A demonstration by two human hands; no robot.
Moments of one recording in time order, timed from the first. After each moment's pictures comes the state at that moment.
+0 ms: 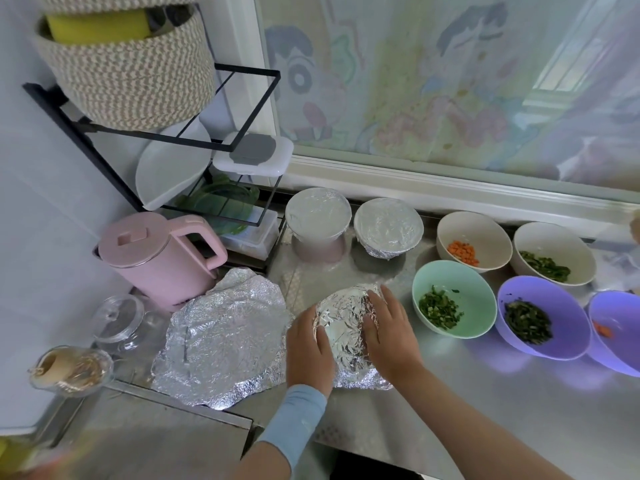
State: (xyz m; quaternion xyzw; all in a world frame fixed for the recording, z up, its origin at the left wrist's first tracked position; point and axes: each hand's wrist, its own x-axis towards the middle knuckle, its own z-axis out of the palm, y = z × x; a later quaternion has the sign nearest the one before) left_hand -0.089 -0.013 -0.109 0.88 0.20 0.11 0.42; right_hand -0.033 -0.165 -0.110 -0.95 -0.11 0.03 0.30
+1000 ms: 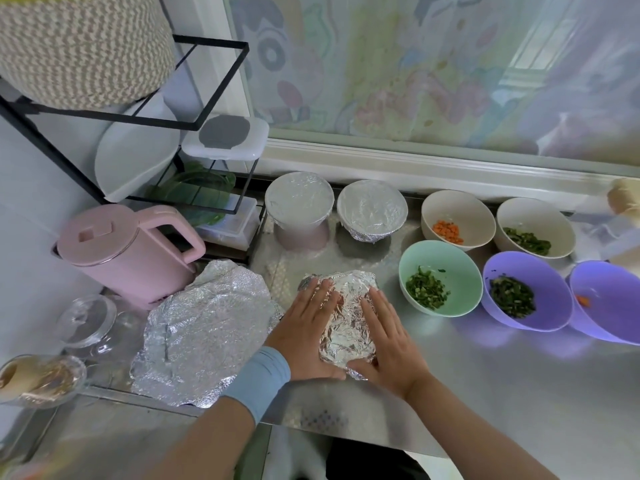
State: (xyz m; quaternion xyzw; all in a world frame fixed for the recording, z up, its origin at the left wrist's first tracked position) left_hand -0.064 0.023 -0.111 0.97 -0.21 -0.10 0.08; right_hand -0.064 -0.201 -0.134 -0.93 -0.29 -0.02 0.24
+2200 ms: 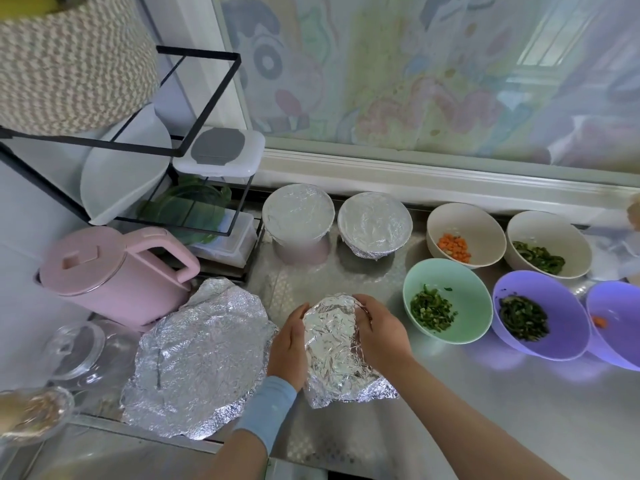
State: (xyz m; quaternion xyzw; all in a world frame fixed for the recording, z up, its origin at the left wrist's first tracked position) left_hand -0.053 0.009 -0.123 0.78 0.20 -0.02 0.60; right_hand 0.002 -0.160 -0.115 -0.92 0.00 0.12 0.38
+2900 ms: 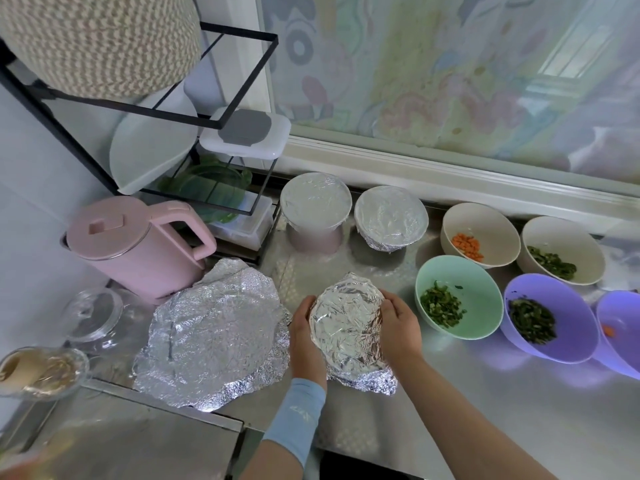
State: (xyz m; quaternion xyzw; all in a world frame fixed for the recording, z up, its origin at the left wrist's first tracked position) left_hand -0.066 -0.017 -0.117 0.49 0.34 0.02 0.80; right_hand -0.012 -0.155 -0.117 -0.82 0.19 0.10 0.53
